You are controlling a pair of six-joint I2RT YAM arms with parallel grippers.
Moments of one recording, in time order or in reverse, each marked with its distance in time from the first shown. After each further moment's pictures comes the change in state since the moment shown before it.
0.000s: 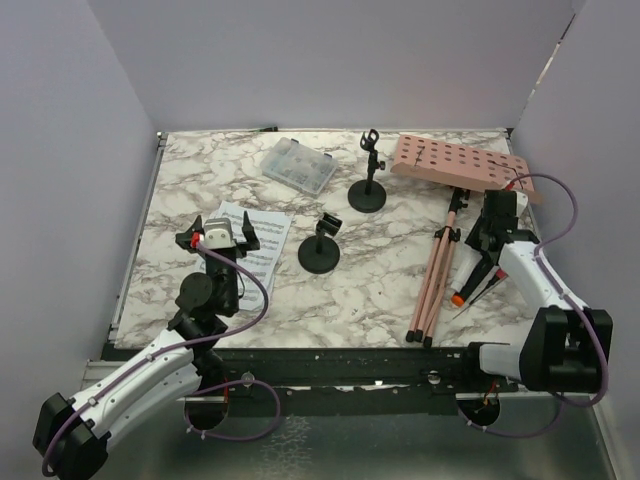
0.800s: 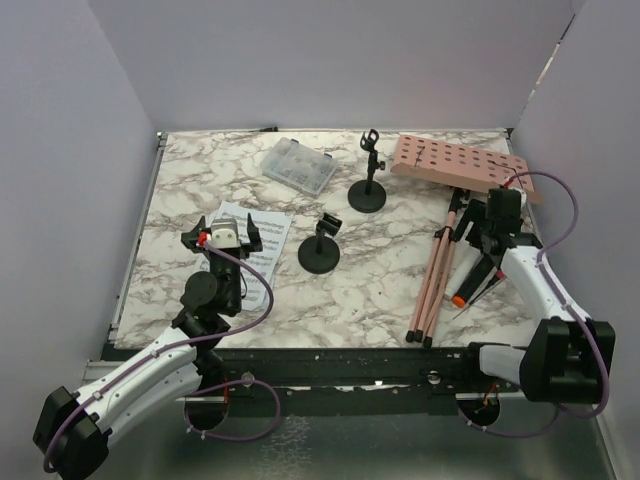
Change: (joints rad) left arm 0.000 0.031 -0.024 0.045 0.012 0.020; right arm -0.022 0.008 -0.014 0.049 -0.099 -0.012
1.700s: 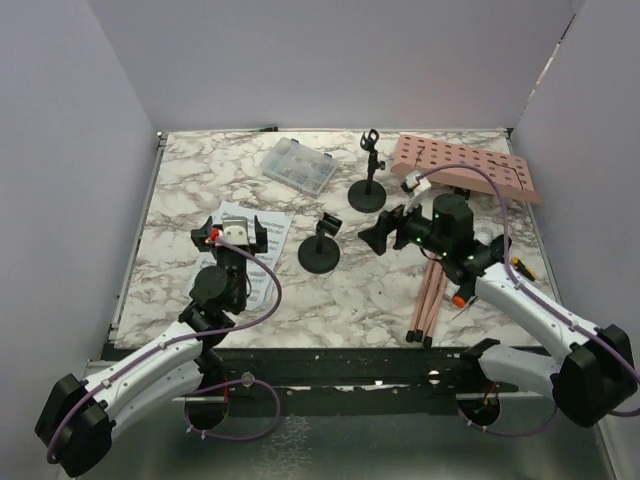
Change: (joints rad) left arm 0.000 0.070 -0.007 0.017 0.023 0.000; right arm 0.514 -0.172 -0.040 0.390 -0.528 -0.177
